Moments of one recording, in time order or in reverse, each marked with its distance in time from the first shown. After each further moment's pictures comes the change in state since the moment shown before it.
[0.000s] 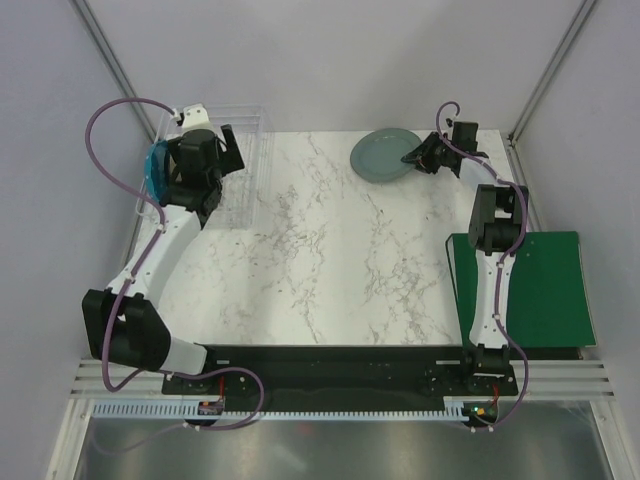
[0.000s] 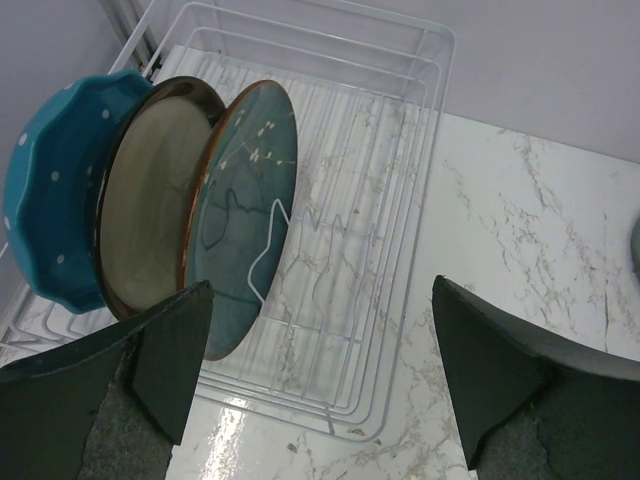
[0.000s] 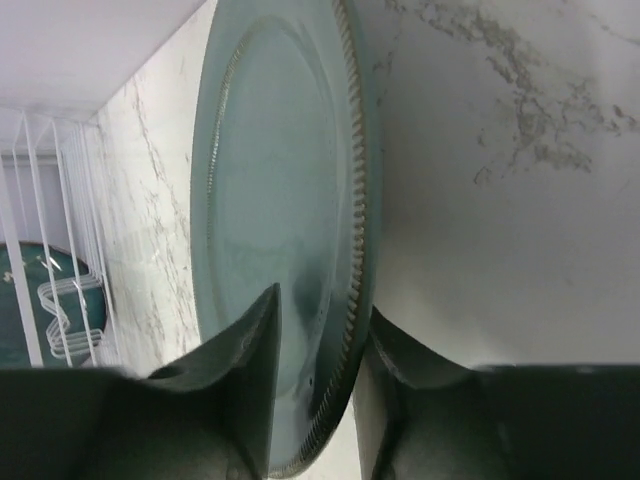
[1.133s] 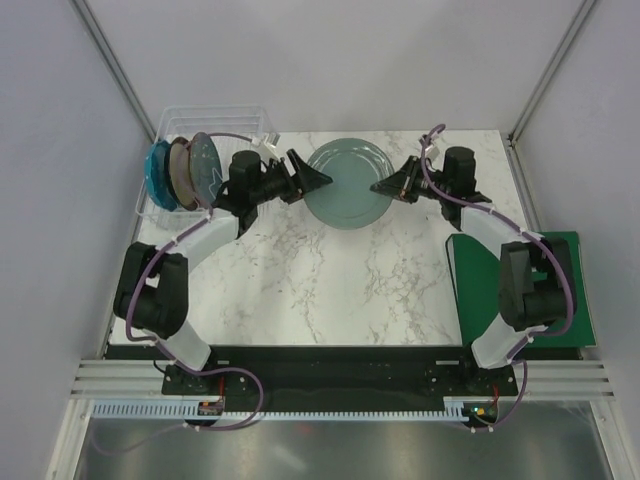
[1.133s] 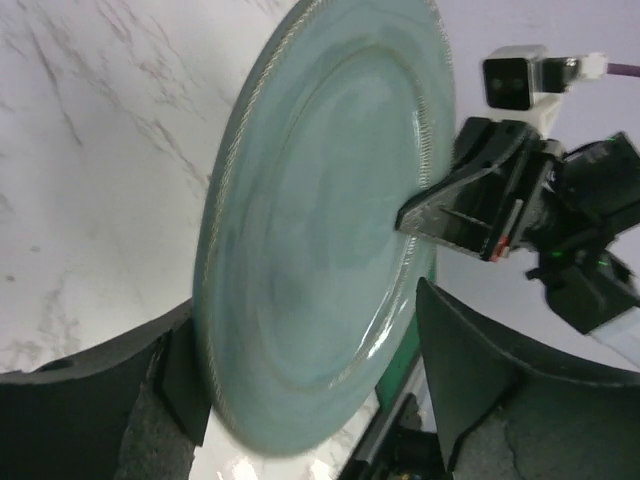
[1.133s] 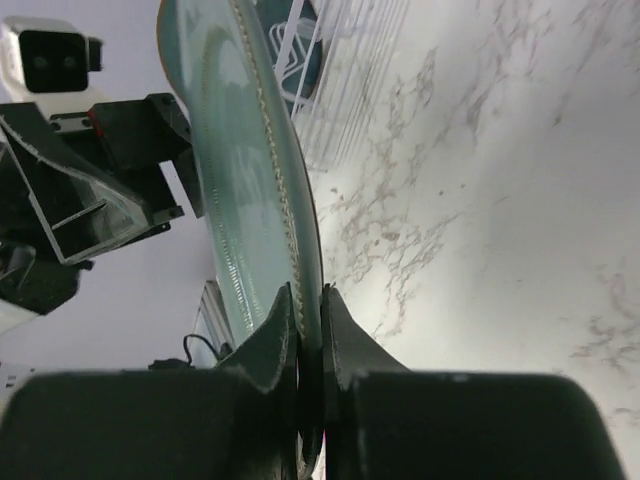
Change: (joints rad) left arm -0.145 0.227 -0.203 0.529 0.986 -0.698; right arm 0.197 -0.845 -0.999 0.486 -0.246 0.116
